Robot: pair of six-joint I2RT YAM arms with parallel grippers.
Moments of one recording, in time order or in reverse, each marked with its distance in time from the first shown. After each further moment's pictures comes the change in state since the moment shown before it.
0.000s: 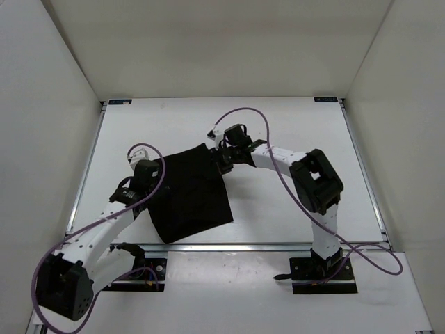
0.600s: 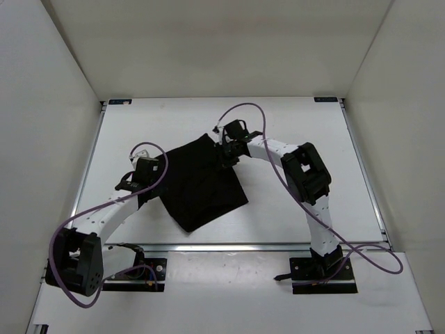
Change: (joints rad) left arm 0.105 0.211 0.001 0.048 0.040 0.085; right arm -0.036 0.209 0.236 -0.208 0.255 -0.066
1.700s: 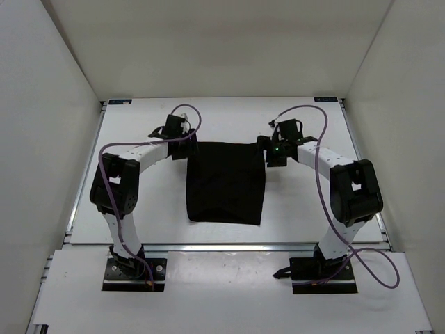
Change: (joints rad) left arm -0.066 0.707 0.628 0.065 0.261 0.173; right arm -0.297 -0.451 -0.494 0.063 0.048 0.127
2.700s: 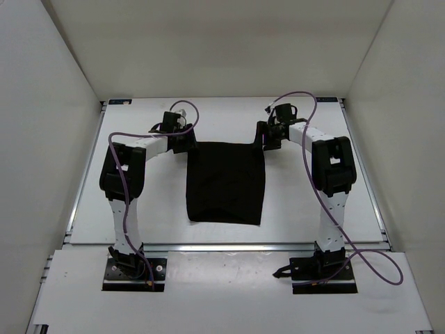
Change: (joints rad) left arm 0.081 0.195 0.145 0.128 0.114 0.047; right arm -0.095 0.398 0.452 -0.060 -0.031 -0.106
